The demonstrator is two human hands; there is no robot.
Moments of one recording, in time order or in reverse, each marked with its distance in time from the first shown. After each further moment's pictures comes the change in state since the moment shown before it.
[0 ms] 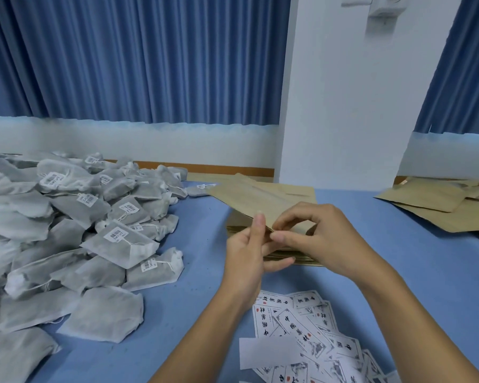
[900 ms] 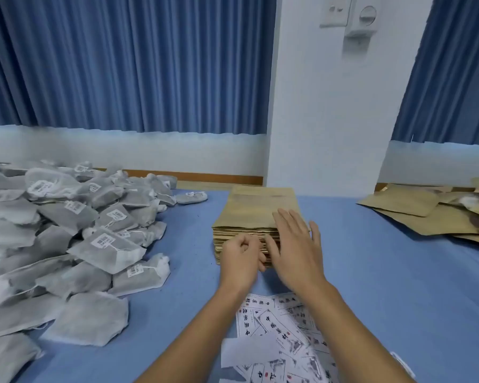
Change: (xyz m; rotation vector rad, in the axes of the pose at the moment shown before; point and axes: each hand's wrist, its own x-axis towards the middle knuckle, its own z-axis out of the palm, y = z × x) left_hand 0.030 -0.039 -0.002 0.498 0.227 0.029; right_hand -0.008 0.060 0.045 -0.743 0.200 0.218
